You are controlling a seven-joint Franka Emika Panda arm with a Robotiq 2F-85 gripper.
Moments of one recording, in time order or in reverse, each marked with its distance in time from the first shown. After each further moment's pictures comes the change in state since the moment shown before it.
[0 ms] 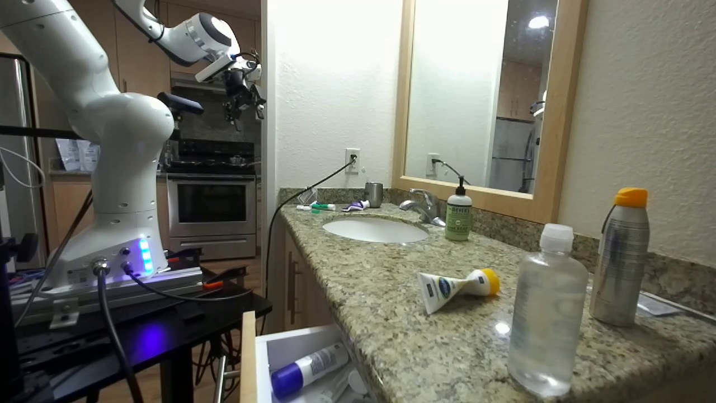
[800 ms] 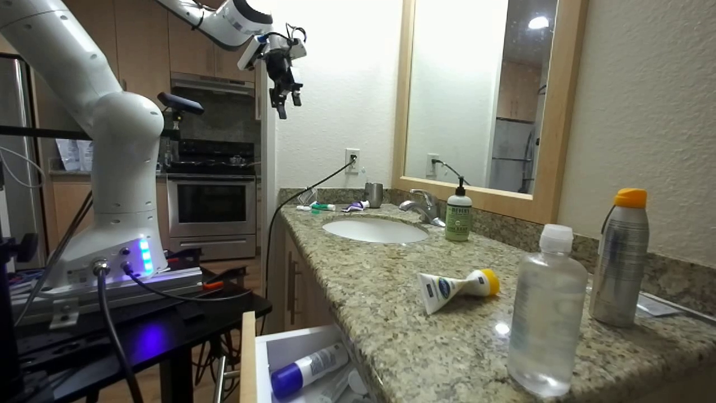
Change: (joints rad) arm -0.241 0.015 -0.249 0.086 -0.038 0.053 0.079
